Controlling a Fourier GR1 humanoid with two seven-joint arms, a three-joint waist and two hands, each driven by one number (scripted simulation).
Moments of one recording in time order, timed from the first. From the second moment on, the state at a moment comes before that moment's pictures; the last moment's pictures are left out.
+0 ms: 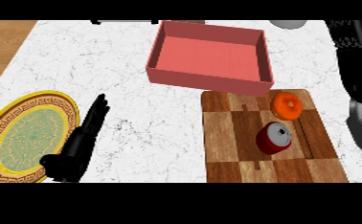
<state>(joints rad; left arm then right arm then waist) 0.09 0.29 -0.28 -1.59 0.15 0.19 -0.09 -0.42 -0.57 0.11 -1.54 -0.21 -0.16 -0.19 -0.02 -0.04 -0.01</state>
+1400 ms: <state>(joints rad) -0.21 0.46 -0.18 -1.57 0.08 -0.02 -0.06 -0.13 -1.15 -0.01 -1.90 0.08 0.41 -0.25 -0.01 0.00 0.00</state>
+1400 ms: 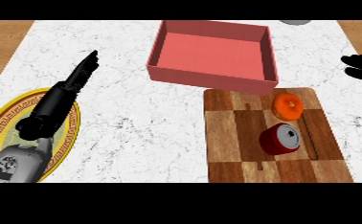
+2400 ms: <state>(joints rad) -0.23 0.40 -0.14 -1.51 0.02 -0.07 -0.08 -0.23 -0.96 0.38 -2.28 0.30 0.68 0.50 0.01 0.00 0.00</state>
